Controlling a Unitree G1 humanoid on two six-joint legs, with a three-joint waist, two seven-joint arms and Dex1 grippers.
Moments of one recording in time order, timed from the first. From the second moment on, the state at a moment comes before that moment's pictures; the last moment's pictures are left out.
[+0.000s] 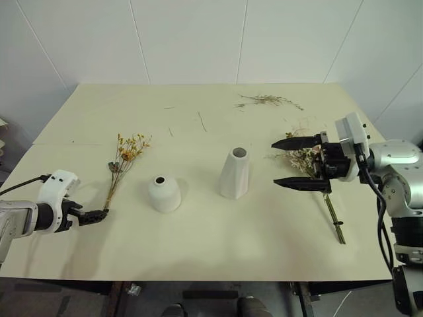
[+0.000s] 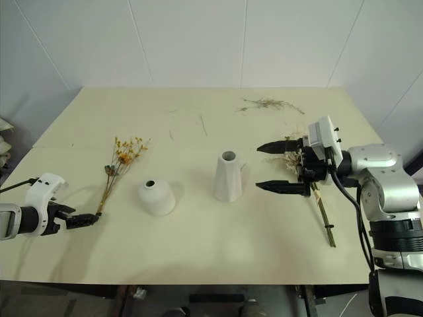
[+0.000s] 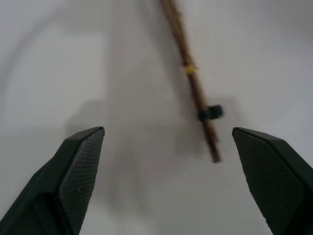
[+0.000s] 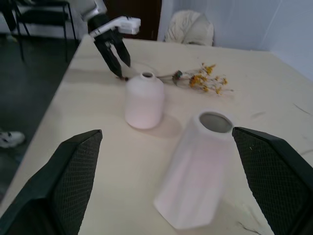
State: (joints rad) left arm -0.26 1.09 0.25 0.00 -0.47 1.13 -0.61; right arm -0.69 -0.78 -0.09 0.05 0.60 0.34 1.43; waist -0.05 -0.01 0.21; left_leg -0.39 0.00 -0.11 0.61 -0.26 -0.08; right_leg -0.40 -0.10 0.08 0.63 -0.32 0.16
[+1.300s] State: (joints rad) left arm -0.79 1.10 -0.10 0.28 -0.34 1.30 -0.82; right arm -0.53 -0.74 -0.12 0.00 0.62 0.33 1.40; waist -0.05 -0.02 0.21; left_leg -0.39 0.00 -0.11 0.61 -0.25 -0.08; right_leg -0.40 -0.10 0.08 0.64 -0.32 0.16
